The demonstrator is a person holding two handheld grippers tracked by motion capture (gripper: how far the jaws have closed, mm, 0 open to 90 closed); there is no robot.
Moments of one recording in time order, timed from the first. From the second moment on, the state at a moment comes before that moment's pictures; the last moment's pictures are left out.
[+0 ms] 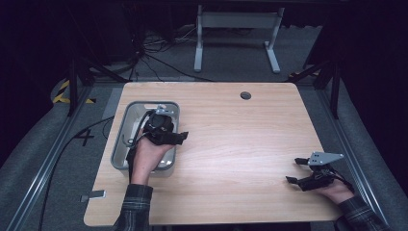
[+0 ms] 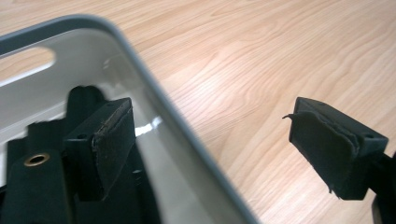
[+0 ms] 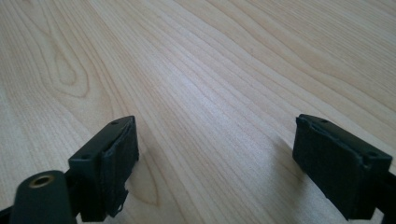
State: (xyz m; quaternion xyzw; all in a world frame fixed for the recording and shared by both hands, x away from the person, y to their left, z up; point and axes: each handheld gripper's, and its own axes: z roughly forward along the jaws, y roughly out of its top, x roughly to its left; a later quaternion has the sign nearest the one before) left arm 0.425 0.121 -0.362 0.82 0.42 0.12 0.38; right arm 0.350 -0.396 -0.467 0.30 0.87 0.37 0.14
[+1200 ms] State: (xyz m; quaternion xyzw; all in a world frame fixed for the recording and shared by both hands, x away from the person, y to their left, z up) left arm 0.372 0.017 -0.399 0.84 0.32 0.08 0.43; right arm 0.352 -0.396 -0.467 0.30 0.87 0.37 0.14
